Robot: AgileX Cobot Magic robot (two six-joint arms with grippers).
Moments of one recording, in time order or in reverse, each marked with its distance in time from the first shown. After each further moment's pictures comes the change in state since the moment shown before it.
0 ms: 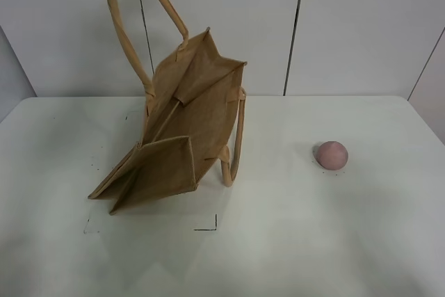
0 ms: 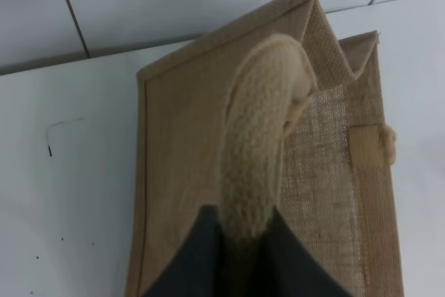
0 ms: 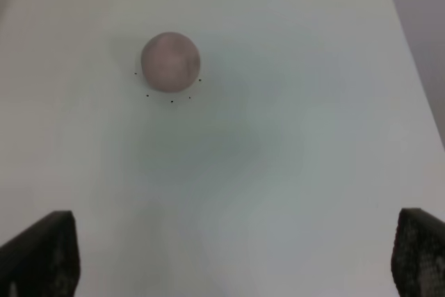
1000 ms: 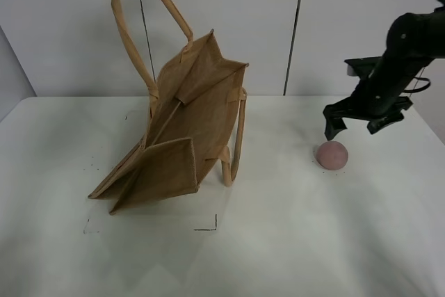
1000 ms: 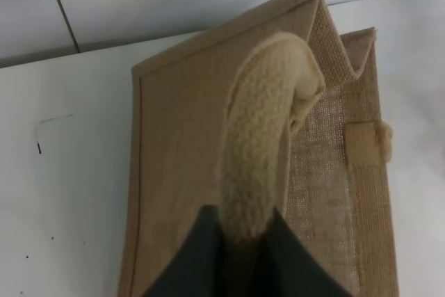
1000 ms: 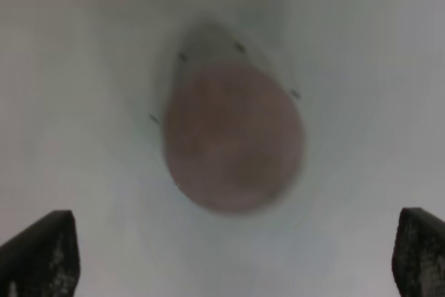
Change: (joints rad) left arm 0.000 0.008 0.000 -0.017 0.000 0.001; right arm 0.109 1.742 -0.882 0.050 -0.114 -0.049
